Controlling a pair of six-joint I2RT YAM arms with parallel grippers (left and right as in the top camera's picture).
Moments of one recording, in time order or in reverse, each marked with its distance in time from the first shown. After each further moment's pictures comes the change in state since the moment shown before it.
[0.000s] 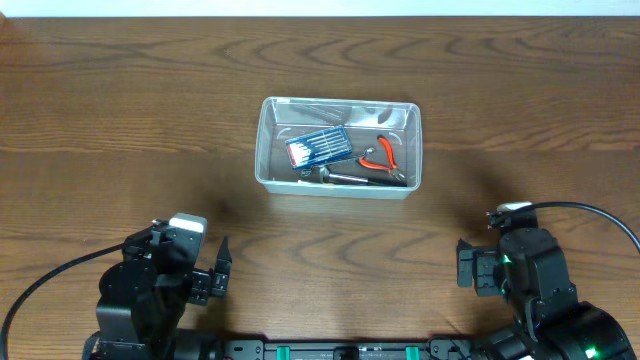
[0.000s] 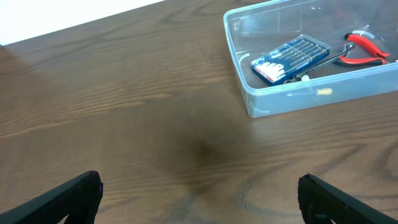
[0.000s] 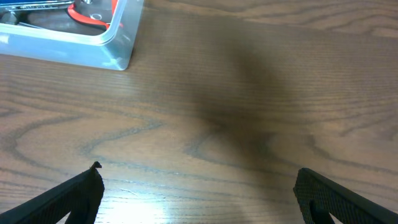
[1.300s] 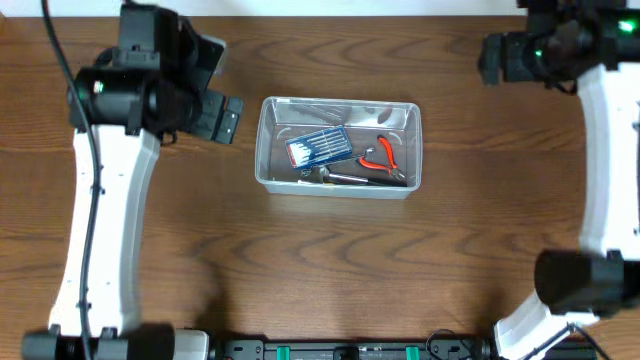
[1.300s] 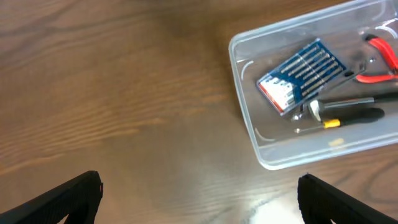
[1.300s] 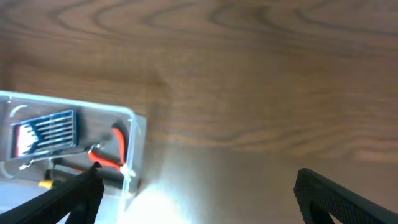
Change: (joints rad) left arm 0.034 1.175 0.980 -0.279 0.061 0.069; right arm -0.423 1.242 1.374 -0.247 -0.346 -0.264
